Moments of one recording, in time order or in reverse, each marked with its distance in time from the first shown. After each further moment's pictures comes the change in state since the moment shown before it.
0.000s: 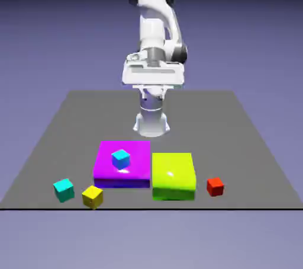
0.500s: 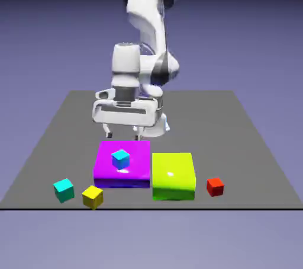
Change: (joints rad) arm -0.217 0.544 0.016 0.449 0.013 -0.423 0.080
